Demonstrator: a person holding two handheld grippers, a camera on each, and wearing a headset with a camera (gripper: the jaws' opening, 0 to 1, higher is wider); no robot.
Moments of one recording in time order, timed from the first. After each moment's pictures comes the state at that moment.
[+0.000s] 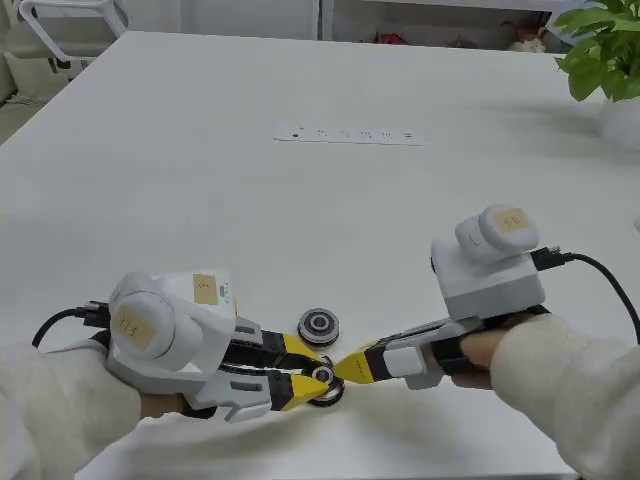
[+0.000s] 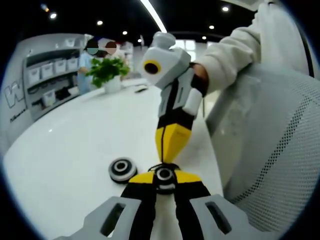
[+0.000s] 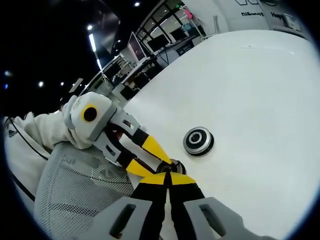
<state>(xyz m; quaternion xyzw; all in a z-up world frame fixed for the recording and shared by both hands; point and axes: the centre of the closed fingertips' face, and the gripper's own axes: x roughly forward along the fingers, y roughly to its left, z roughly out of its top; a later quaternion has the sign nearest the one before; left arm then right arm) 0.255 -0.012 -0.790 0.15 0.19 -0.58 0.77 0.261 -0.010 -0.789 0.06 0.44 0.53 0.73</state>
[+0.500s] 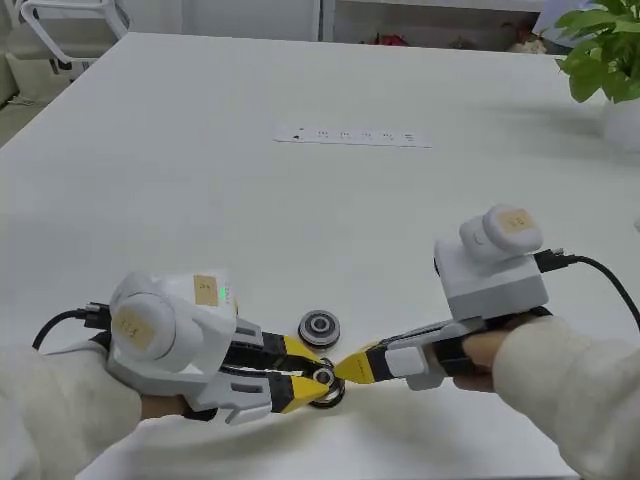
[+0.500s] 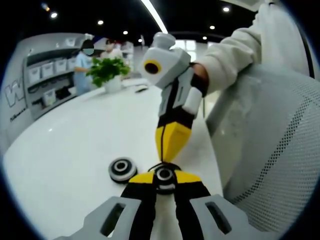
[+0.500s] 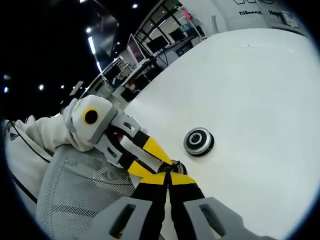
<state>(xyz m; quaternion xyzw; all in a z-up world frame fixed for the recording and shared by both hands) 0.255 -0.011 -0.790 0.15 0.19 -0.58 0.78 0.261 -0.009 -0.786 0.07 0.44 0.53 0.72</state>
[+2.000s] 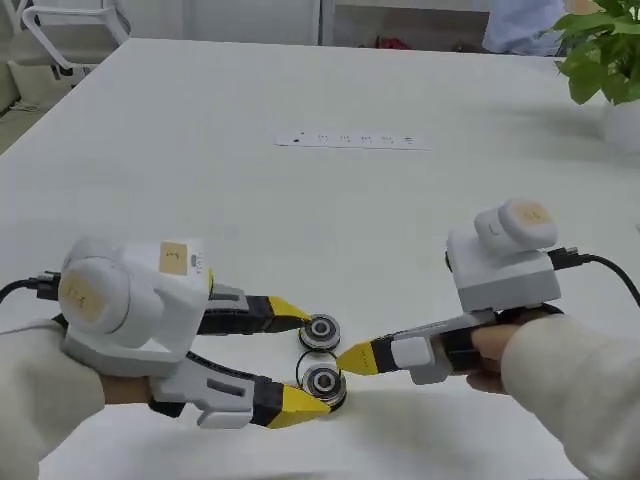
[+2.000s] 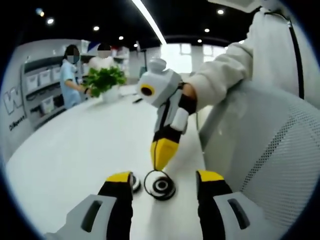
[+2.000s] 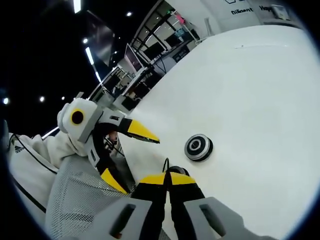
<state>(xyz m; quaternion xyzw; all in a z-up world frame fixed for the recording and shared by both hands) 0.245 -0.004 -0.743 0.15 0.17 -0.60 0.77 0.264 -0.009 -0.769 0.12 0.43 0.52 0.73</state>
